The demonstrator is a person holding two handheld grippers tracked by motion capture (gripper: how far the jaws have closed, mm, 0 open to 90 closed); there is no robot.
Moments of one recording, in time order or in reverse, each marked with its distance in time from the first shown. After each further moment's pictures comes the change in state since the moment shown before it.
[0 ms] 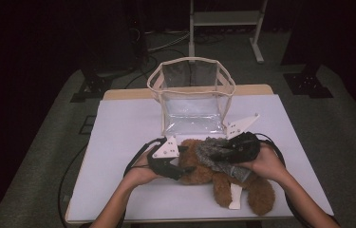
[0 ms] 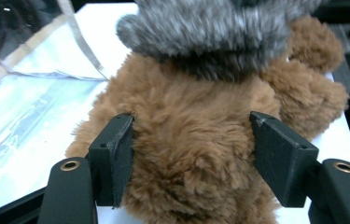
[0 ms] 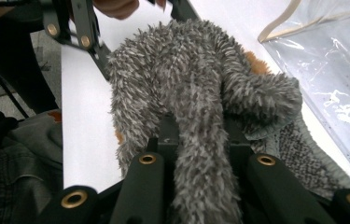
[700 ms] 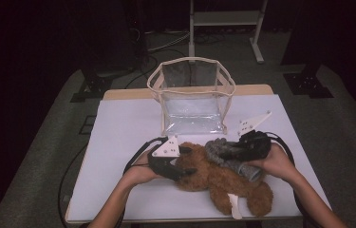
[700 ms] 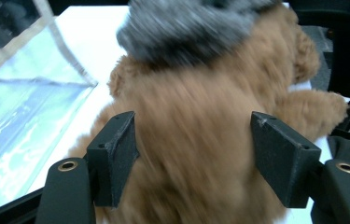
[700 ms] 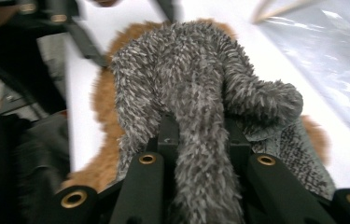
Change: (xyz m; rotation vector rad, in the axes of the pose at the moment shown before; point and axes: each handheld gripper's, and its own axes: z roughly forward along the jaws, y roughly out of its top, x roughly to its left) left arm 0.001 0.011 -0.003 -0.004 -0.070 0.008; right arm -0.015 -0.023 -0.014 -0.015 0.041 0.090
